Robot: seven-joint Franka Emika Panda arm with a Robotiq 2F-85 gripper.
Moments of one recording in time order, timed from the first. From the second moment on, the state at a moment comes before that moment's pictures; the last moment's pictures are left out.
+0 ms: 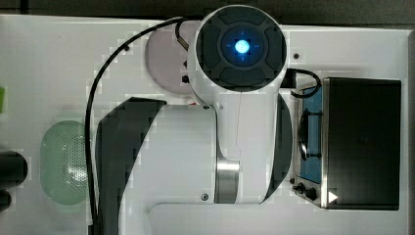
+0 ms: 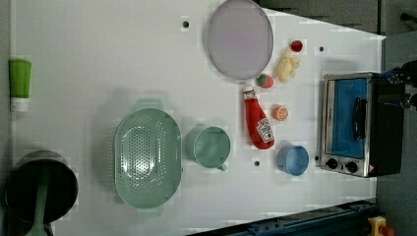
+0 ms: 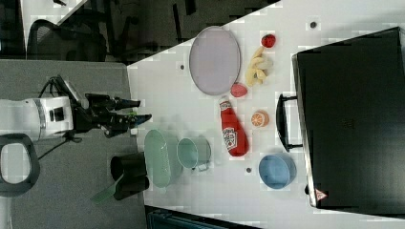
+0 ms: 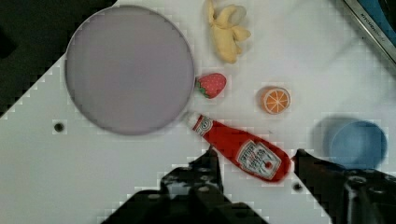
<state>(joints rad) -0.03 -0.03 0.02 -1.78 0.02 0.19 -0.03</state>
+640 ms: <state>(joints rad) -0.13 -0.31 0.09 -1.91 0.03 0.07 -0.08</state>
